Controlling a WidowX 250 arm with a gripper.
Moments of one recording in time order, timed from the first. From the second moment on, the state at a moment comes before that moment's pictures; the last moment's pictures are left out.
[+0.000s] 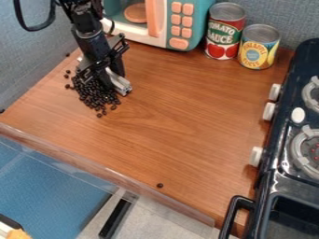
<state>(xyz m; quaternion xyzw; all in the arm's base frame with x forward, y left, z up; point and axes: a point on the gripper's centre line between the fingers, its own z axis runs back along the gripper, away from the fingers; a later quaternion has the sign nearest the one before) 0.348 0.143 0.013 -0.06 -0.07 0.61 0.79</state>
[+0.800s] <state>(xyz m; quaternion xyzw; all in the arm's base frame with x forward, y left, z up) 0.391 0.110 0.038 -0.09 -0.06 0.58 0.80</state>
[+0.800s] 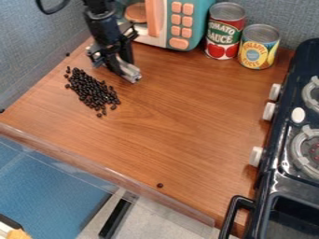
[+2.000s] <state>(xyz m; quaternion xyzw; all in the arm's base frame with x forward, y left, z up) 0.414 0.011 0.021 -0.03 -0.05 0.46 0.89</state>
